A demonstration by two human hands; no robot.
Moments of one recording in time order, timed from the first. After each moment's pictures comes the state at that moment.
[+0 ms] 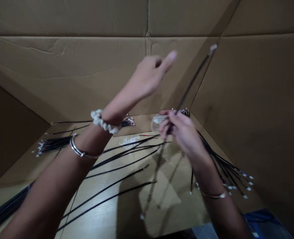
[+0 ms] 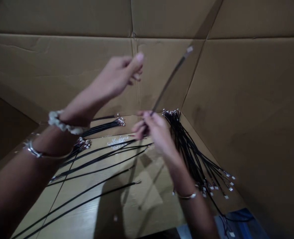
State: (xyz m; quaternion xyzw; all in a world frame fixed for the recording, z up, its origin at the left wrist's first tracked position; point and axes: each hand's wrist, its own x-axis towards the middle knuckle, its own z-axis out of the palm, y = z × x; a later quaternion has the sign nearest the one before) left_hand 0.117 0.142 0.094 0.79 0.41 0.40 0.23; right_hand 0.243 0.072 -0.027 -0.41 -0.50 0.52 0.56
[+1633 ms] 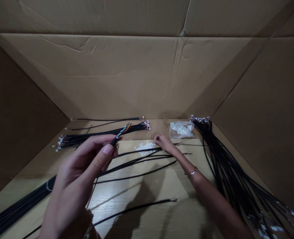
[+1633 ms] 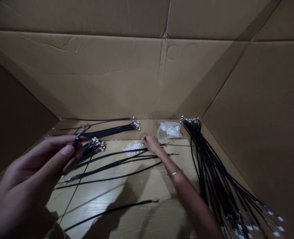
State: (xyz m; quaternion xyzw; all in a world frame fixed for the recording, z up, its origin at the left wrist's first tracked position) left_hand -0.048 0.001 -0.019 0.47 0.62 0.56 0.29; right_hand 0.174 0.185 -0.163 -0.51 -0.74 0.36 0.24
